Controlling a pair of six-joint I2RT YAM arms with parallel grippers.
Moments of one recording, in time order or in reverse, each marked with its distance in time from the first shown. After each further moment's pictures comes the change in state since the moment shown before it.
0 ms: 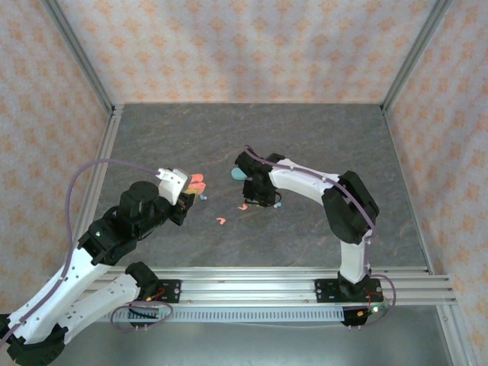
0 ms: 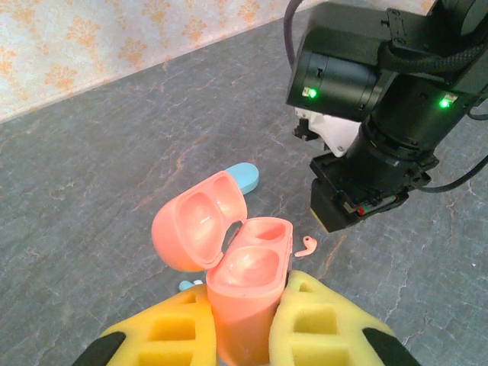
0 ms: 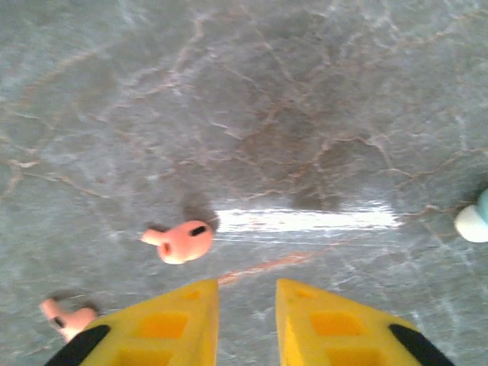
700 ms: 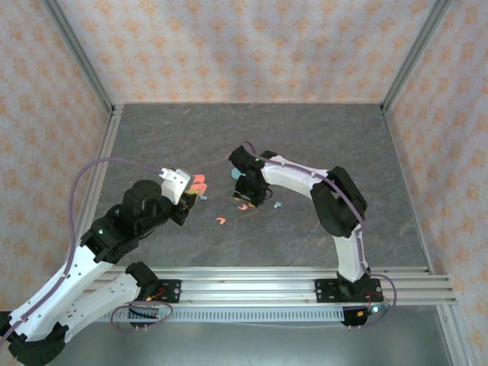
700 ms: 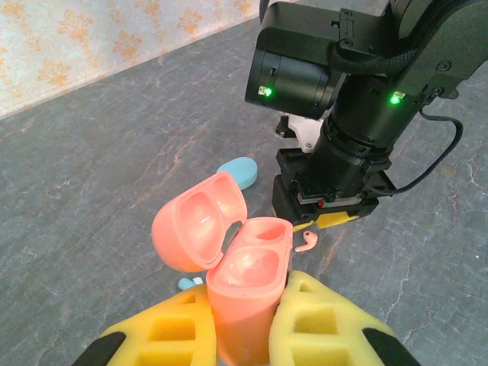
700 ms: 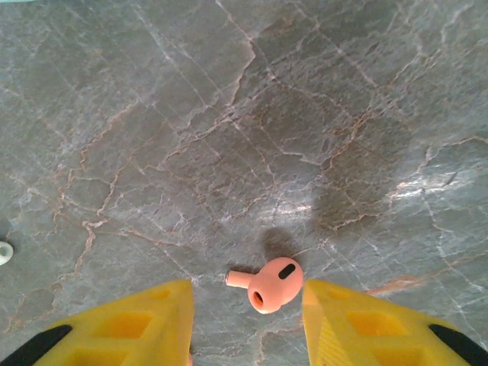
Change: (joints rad) left arm 0.000 0.020 0.000 0.000 0.008 0.019; right arm 0.000 0.111 0.090 0.034 -0.076 0.241
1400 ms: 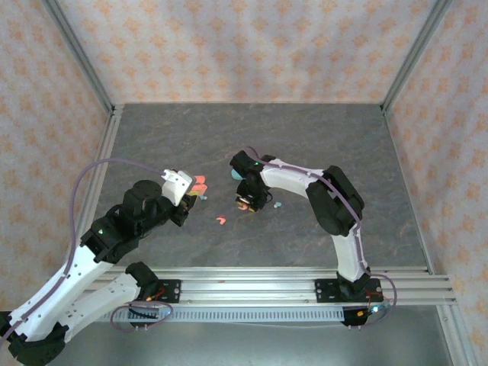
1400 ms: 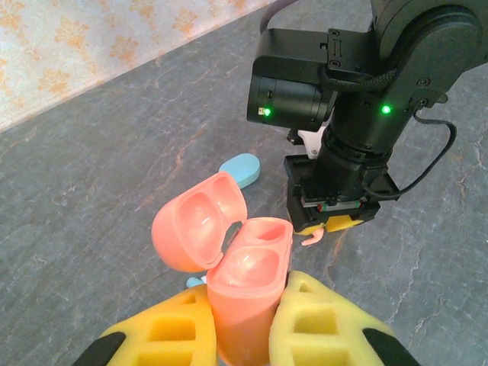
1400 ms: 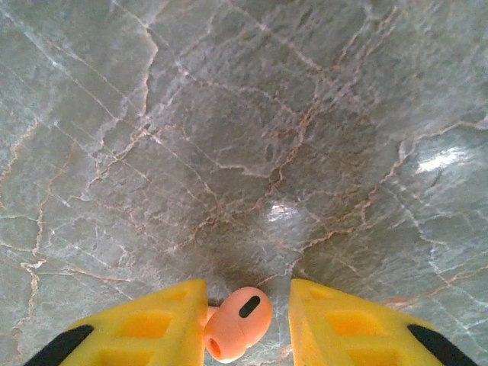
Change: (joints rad) left arm 0.000 0.000 0.000 -0.012 0.004 0.060; right arm 0.000 0.023 -0.042 0.026 -0.006 0.090
